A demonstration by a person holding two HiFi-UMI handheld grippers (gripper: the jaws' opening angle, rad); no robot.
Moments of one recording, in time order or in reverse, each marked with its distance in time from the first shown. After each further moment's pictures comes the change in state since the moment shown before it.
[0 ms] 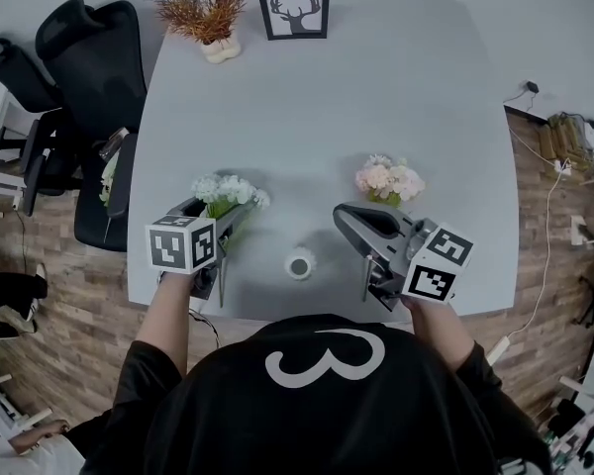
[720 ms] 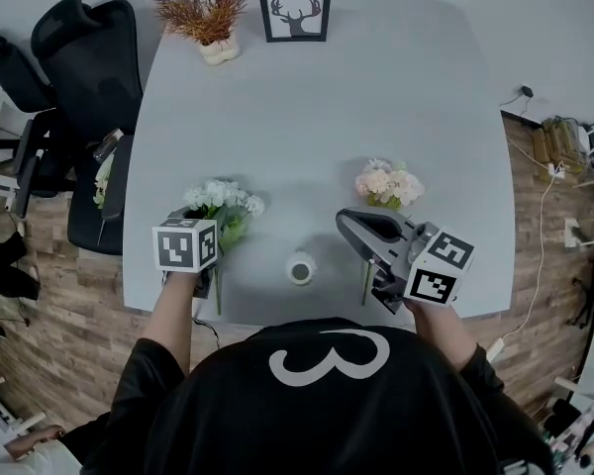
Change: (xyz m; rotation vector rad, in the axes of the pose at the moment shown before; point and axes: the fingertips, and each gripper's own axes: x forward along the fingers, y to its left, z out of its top) left arm 0.017 0.031 -0.021 0.013 0.033 0.101; right arm 0.000 -0.003 -0.007 -0.020 0.046 -0.028
